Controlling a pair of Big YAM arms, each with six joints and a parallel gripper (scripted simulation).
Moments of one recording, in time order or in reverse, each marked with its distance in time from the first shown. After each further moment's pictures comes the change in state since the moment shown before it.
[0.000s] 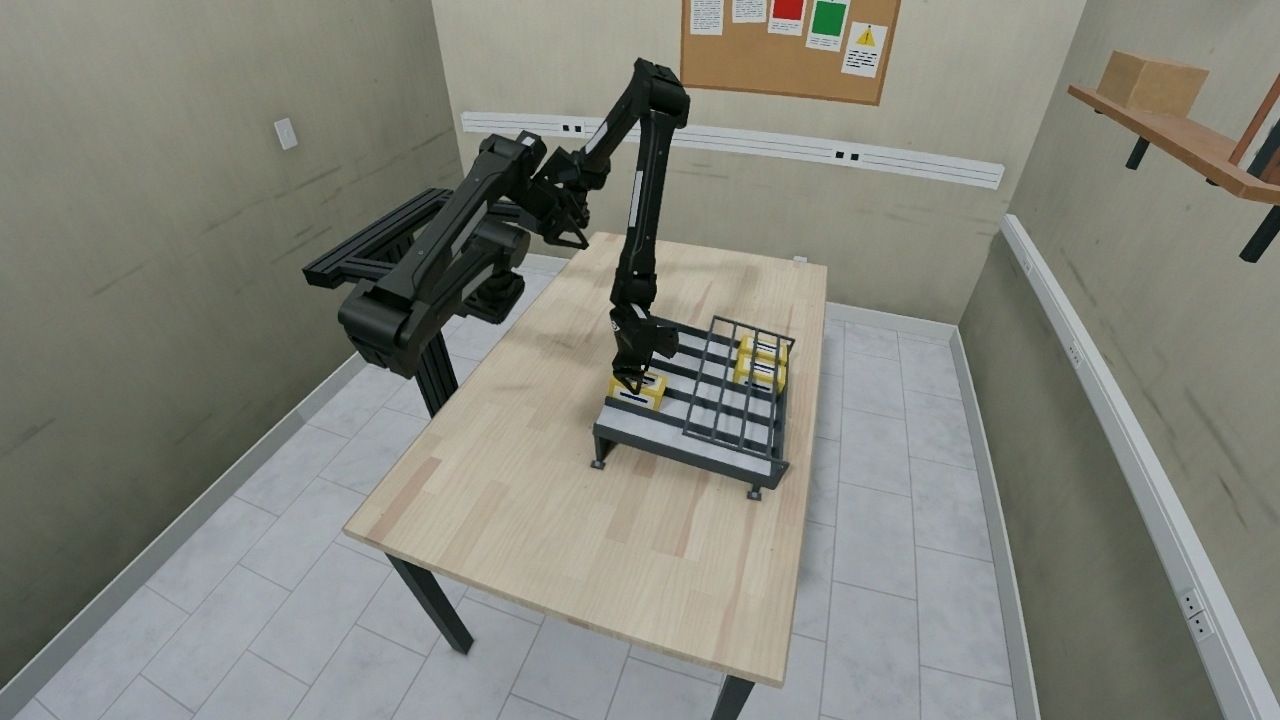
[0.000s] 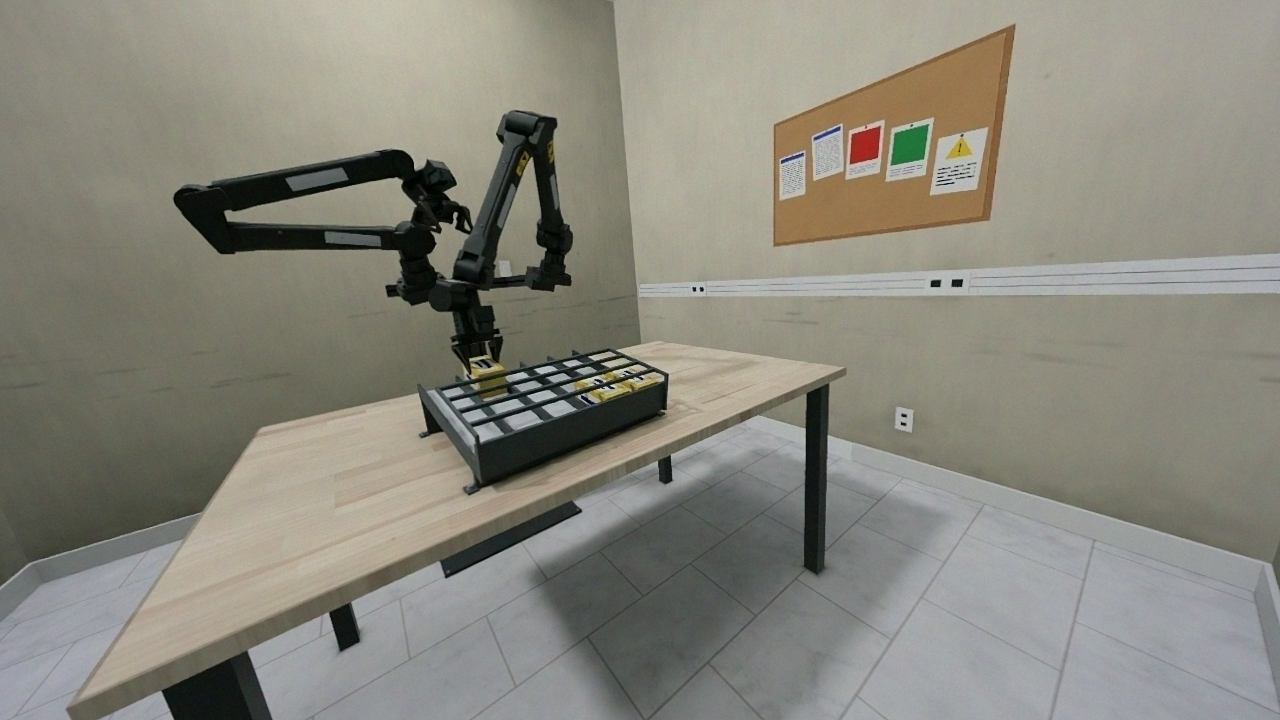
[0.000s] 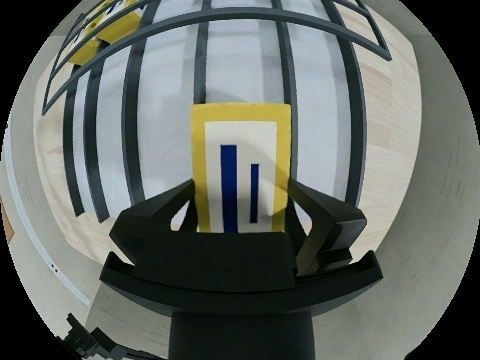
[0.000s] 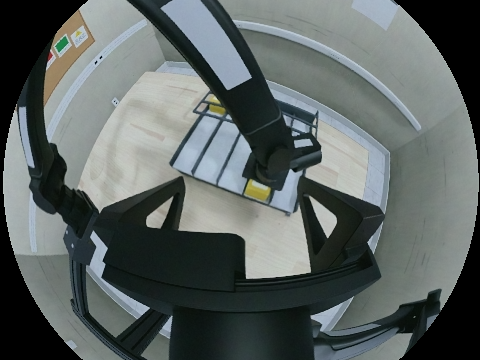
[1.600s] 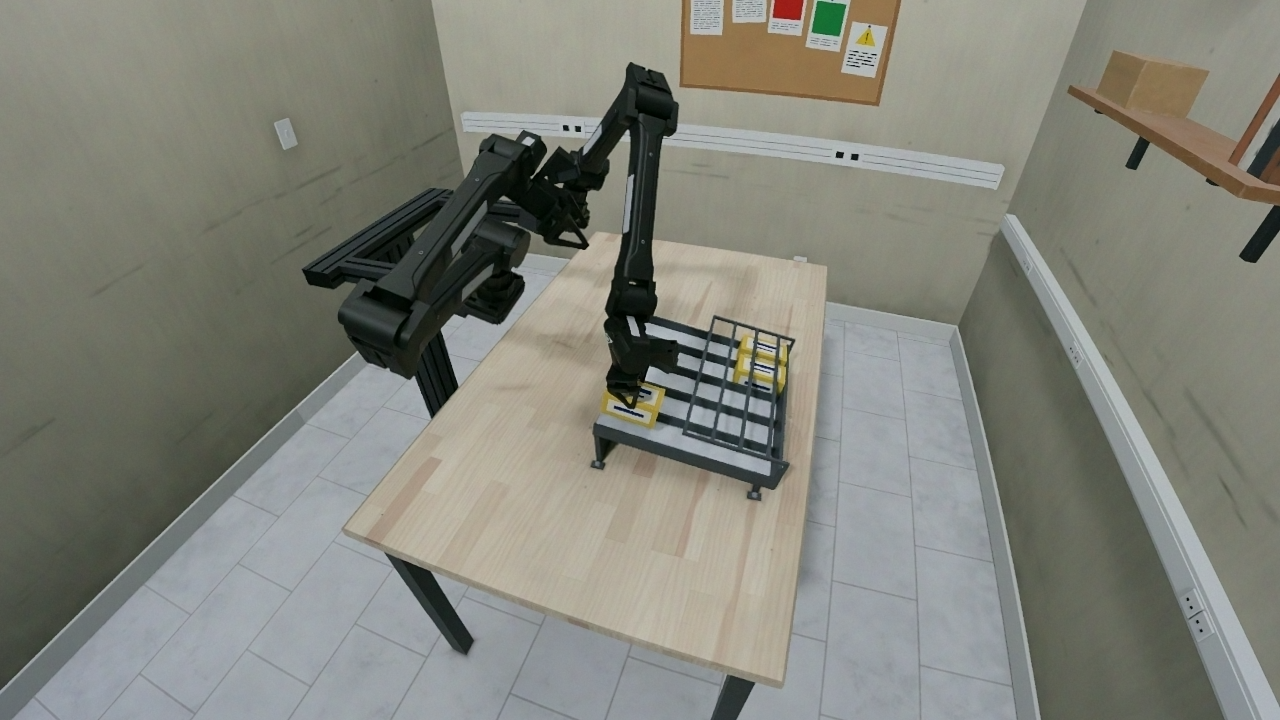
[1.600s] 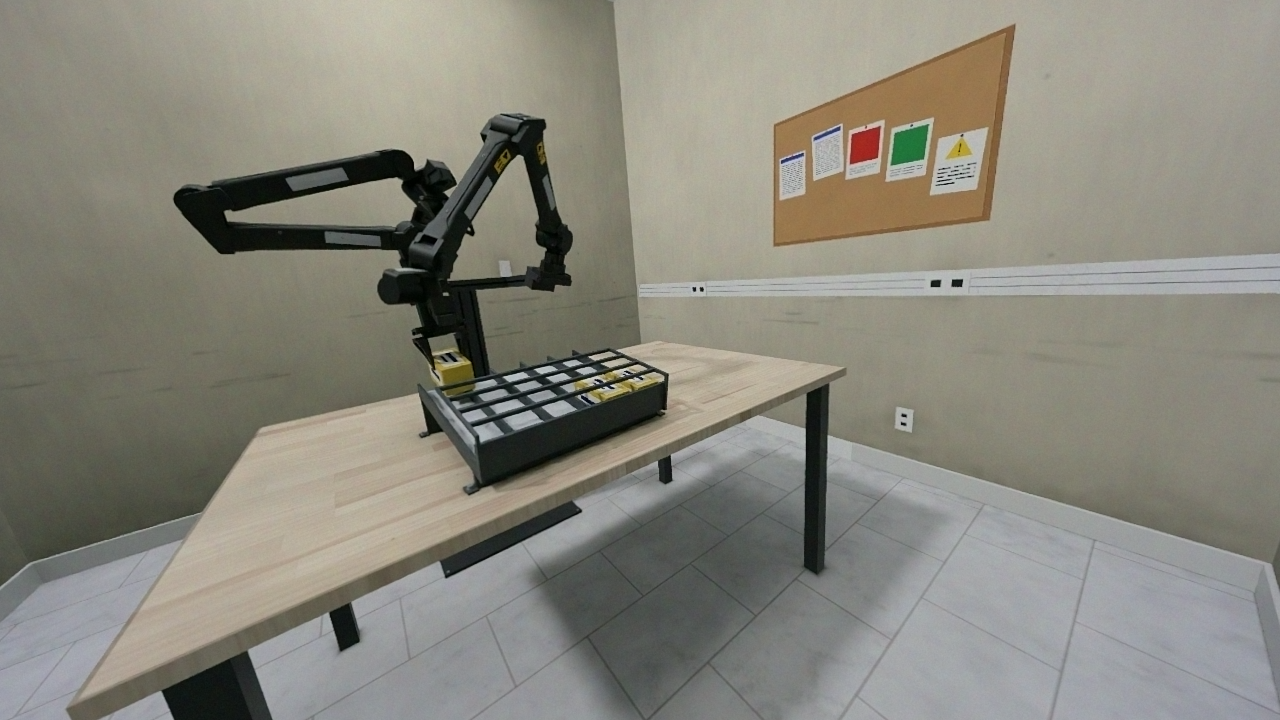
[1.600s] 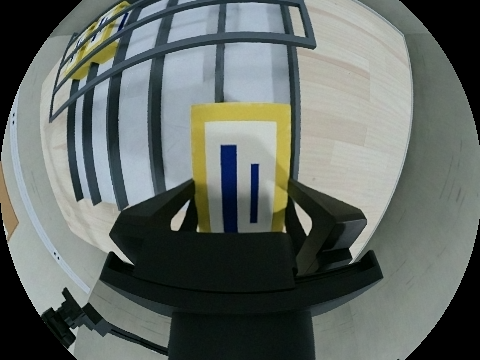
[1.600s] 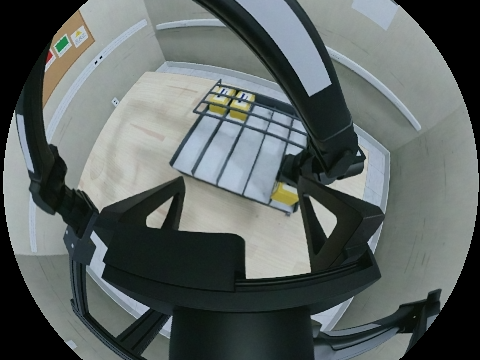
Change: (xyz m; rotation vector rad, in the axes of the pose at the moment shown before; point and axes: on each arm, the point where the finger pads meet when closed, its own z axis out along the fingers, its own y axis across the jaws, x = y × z) left arm -0.017 -0.076 -0.030 -0.049 0.032 -0.003; right arm 0.000 0.000 0.000 0.000 0.000 0.000
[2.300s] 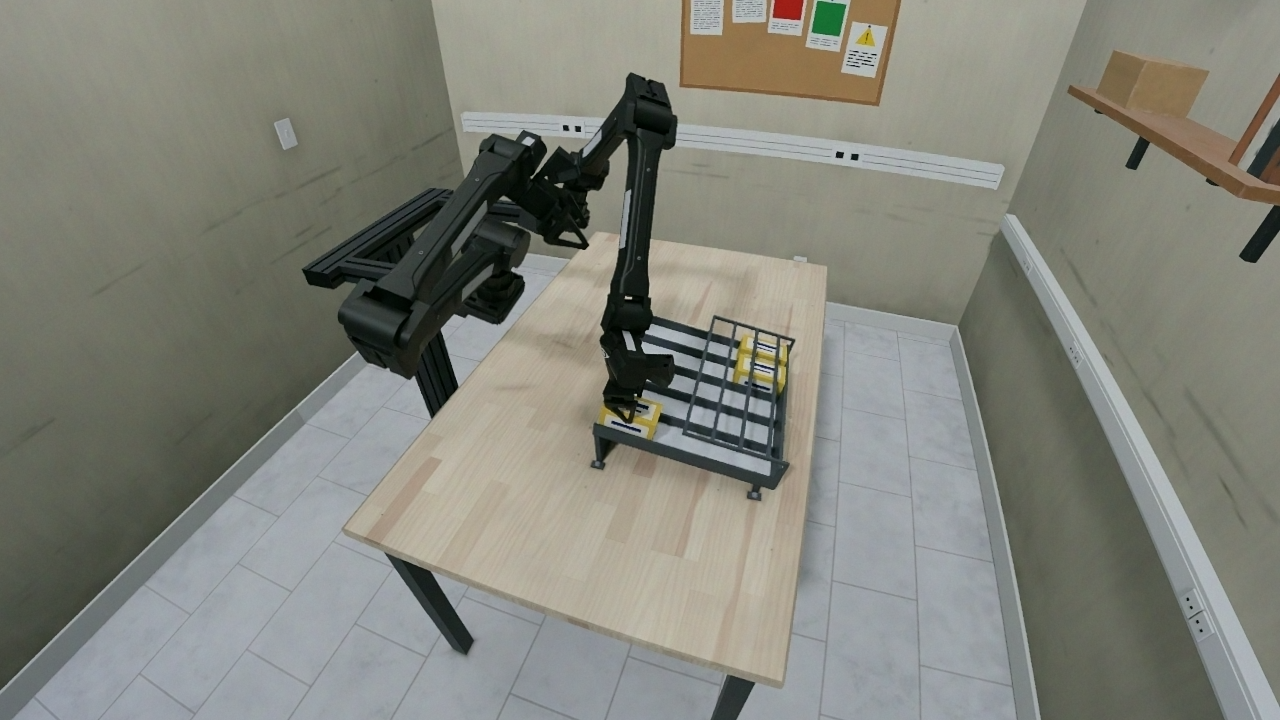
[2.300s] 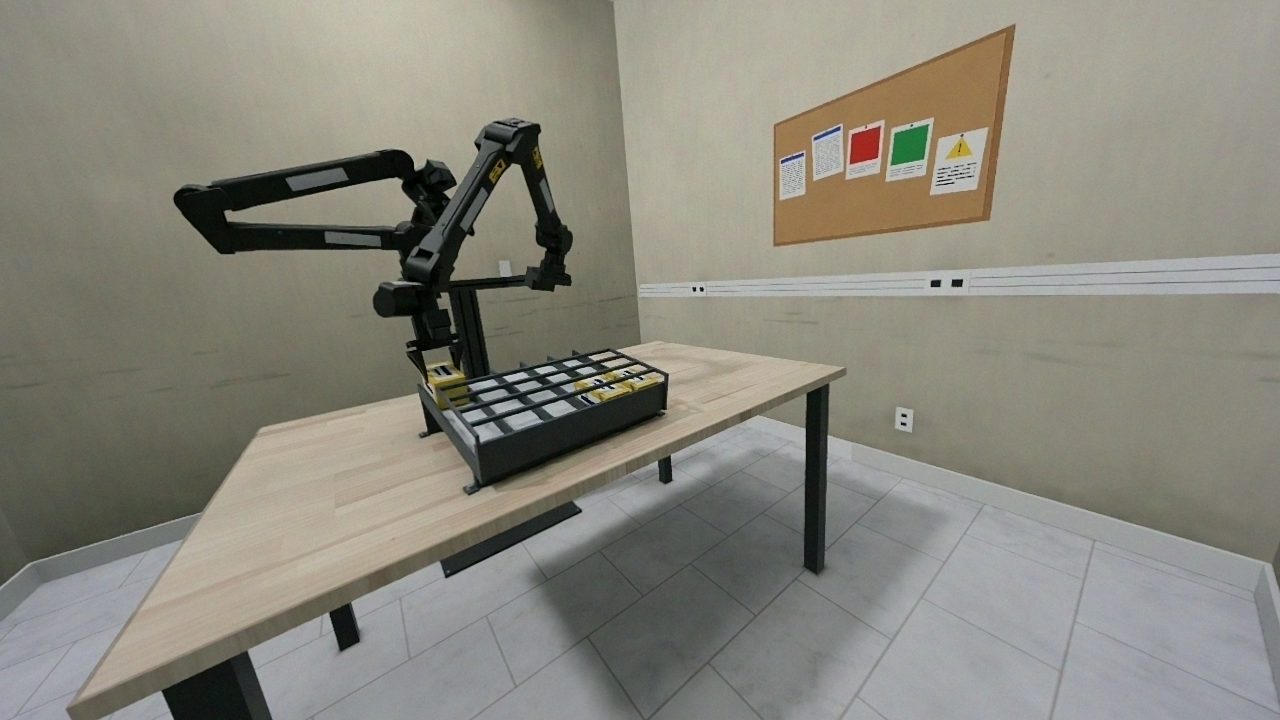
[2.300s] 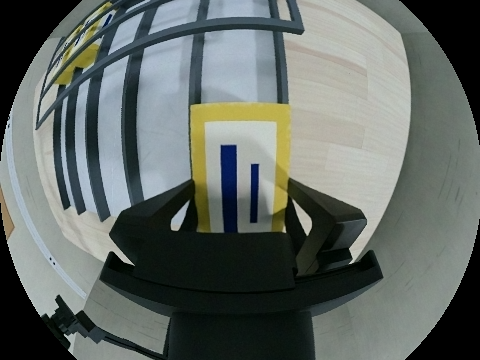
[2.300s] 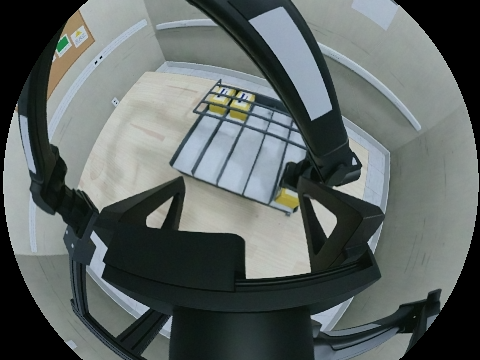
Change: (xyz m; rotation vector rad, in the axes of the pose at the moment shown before) left arm 0.005 -0.020 0.026 0.031 -0.020 -0.007; right arm 0.000 0.000 0.000 0.000 0.000 0.000
